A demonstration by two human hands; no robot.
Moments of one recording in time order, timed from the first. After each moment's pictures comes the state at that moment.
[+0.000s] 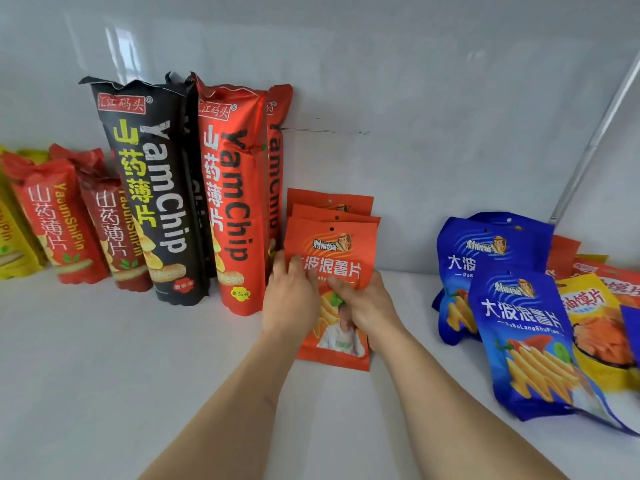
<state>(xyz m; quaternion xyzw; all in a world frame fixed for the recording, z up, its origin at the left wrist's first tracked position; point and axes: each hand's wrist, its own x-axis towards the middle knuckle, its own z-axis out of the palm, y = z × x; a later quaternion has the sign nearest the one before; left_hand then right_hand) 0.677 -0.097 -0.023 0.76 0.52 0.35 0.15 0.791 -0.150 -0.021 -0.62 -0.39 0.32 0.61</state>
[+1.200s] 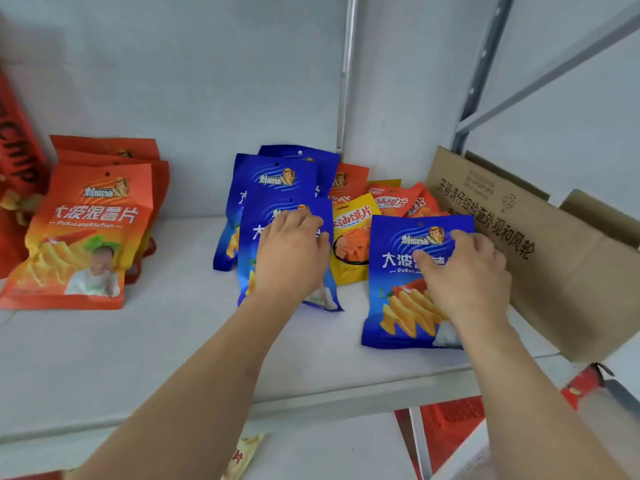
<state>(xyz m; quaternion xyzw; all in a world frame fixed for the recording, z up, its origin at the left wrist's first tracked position) 0.934 -0.320 -0.009 0.86 0.35 0.36 0.04 1.084 -0.482 -0.003 -0.92 -0.26 -0.11 0.26</state>
